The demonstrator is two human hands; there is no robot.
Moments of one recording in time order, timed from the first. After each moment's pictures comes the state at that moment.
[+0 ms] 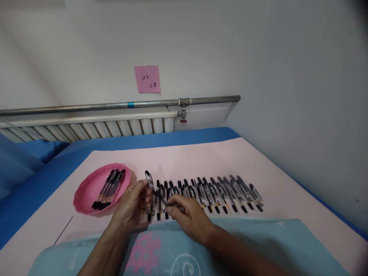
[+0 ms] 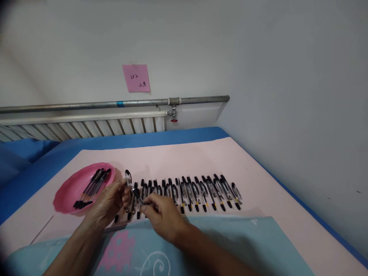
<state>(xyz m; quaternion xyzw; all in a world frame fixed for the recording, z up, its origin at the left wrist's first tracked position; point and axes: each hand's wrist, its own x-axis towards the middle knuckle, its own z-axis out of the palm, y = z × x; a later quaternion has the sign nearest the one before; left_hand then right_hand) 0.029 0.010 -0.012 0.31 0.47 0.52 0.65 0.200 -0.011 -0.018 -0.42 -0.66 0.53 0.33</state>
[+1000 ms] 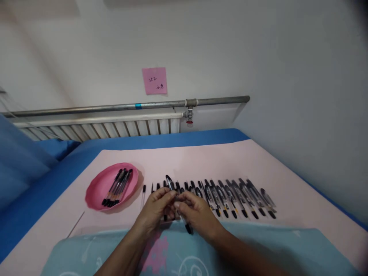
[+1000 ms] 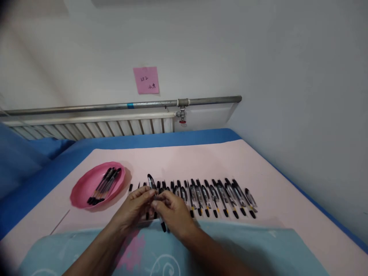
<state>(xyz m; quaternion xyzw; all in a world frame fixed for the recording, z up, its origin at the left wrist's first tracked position) 0.060 0.002 -0.032 0.34 0.44 0.47 0.69 0.195 -0.004 -0.025 -0.41 -0.56 0.61 0.39</state>
